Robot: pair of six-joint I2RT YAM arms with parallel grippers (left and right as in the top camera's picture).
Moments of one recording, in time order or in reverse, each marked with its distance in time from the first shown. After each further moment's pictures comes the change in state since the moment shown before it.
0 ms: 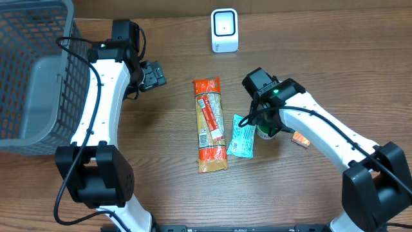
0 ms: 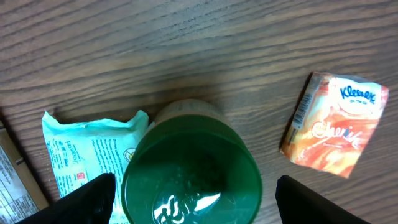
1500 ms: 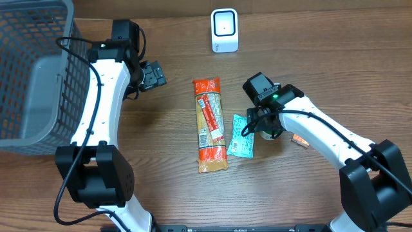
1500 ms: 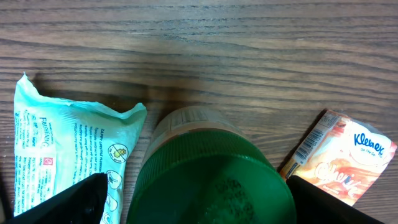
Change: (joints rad) left arm 0.000 0.000 0.000 0.000 0.000 0.000; right arm -0.002 0.002 -0.068 0.090 0.000 -0.277
